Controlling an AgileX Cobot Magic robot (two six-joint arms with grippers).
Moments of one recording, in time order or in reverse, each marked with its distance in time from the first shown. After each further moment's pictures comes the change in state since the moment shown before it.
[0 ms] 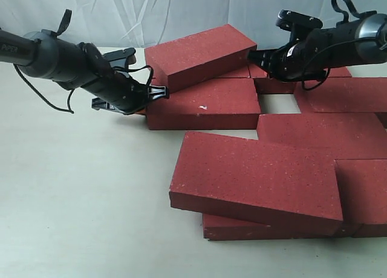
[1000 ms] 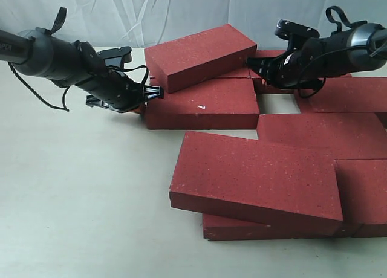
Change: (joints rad) left arm 0.030 0.000 0.000 0.065 0.001 0.000; right arm 0.000 0.048 -0.002 0.044 -0.023 0.000
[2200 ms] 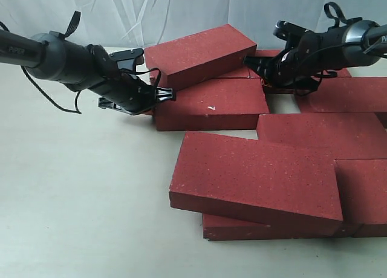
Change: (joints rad) left arm -0.057 0.000 -0.002 -0.050 -0.027 0.010; right arm -0.004 0.032 -0.078 0.054 0.098 0.000
